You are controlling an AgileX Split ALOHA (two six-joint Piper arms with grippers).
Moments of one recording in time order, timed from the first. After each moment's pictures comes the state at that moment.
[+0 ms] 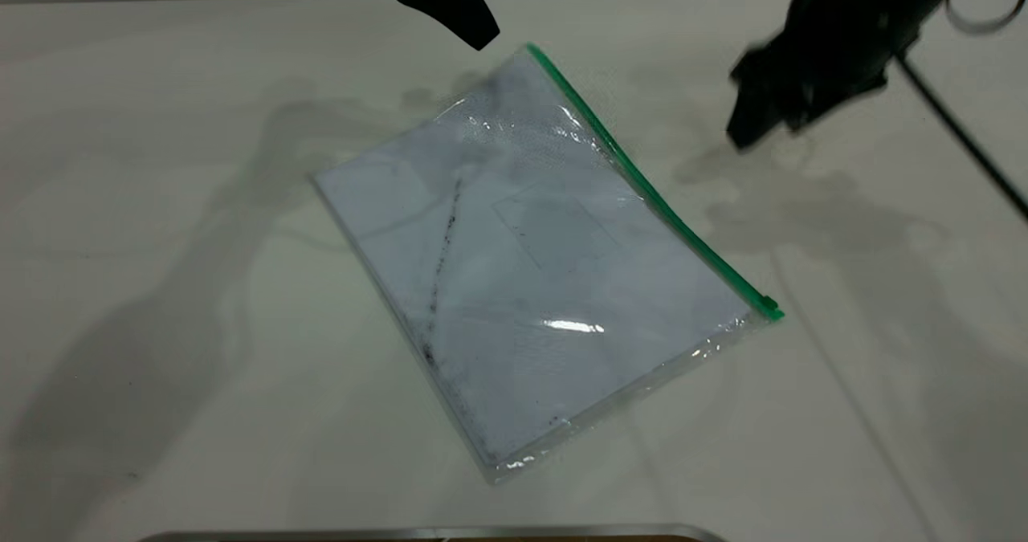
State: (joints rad) left arm -0.28 2.61 -2.23 -0.65 1.01 1.17; right arm 0.21 2.16 -1.24 0.54 0.36 -0.72
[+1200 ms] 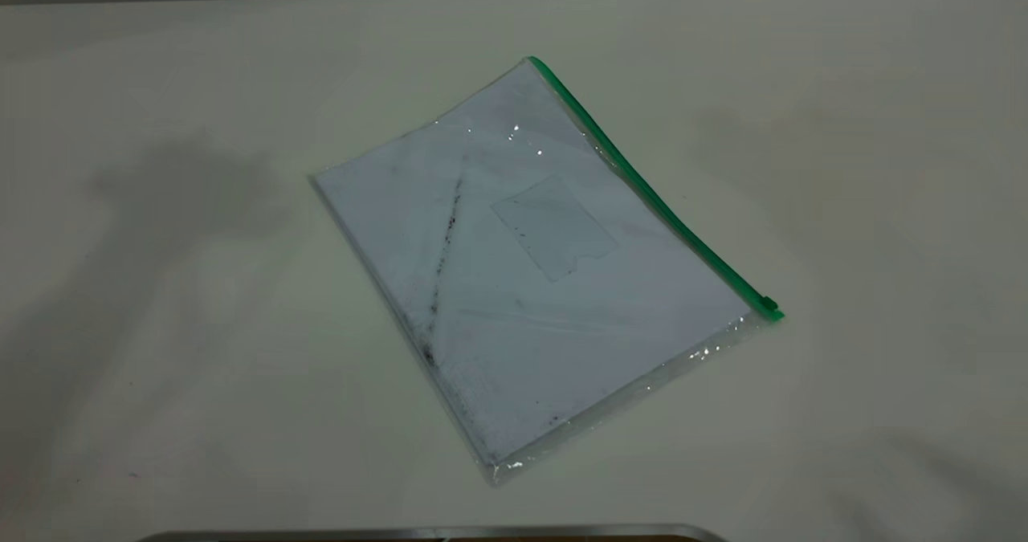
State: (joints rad) left arm -0.27 1.68 -2.27 0.01 1.17 0.12; right arm 0.21 0.75 -1.20 0.44 1.05 -0.51
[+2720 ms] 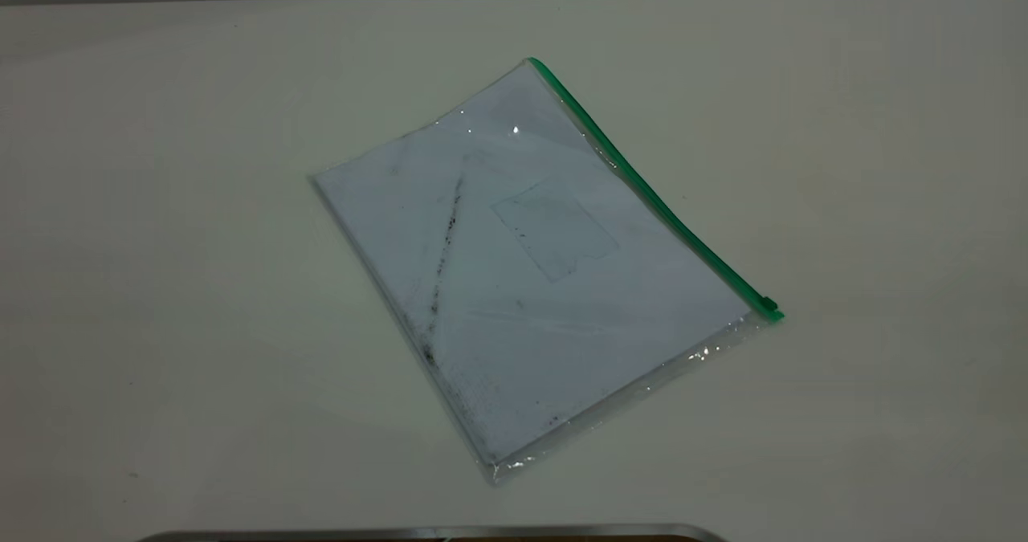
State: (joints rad) left arm -0.27 0.32 -0.73 0.01 1.17 0.03; right arm 0.21 -0.02 -0.48 0.13 1.14 -0.23
